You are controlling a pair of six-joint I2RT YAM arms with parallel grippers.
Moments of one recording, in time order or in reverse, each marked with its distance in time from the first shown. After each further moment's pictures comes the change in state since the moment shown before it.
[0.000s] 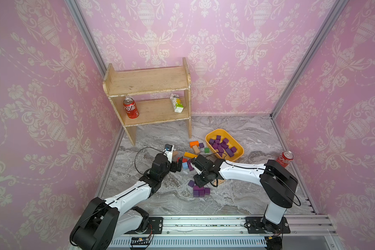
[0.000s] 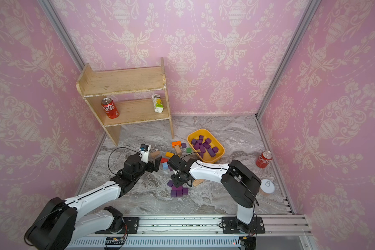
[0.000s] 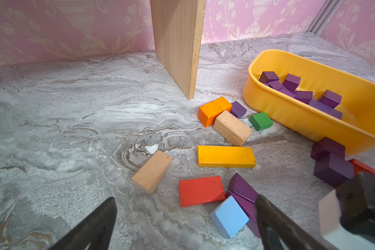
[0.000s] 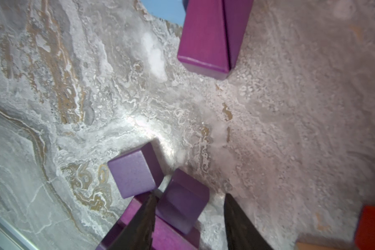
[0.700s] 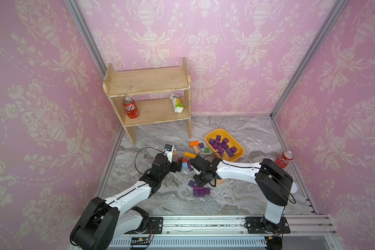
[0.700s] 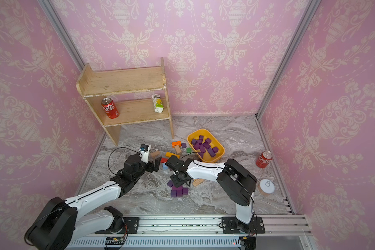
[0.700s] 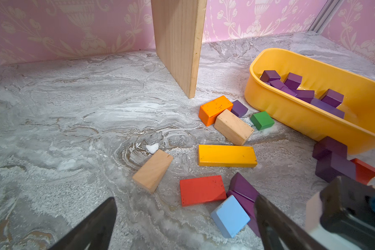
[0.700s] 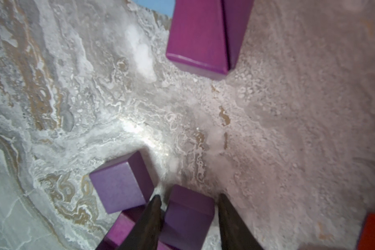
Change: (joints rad) left arm 0.000 0.004 0.000 -0.002 -0.004 0.000; right arm 0.006 0.048 0.033 -0.018 0.024 0.003
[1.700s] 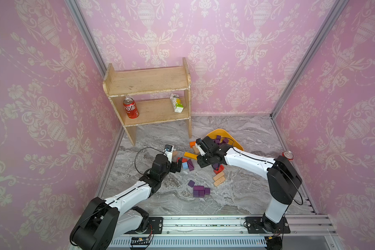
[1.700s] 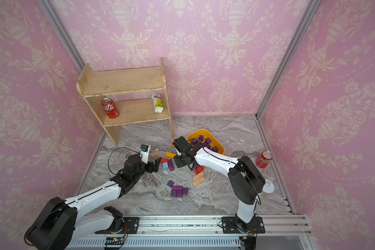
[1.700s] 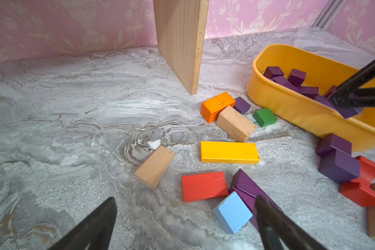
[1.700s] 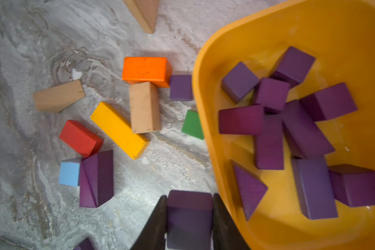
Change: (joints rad) left arm 0.000 -0.004 0.000 -0.022 -0.008 0.000; right arm -0.212 -0.074 0.150 -0.008 0.008 -0.057
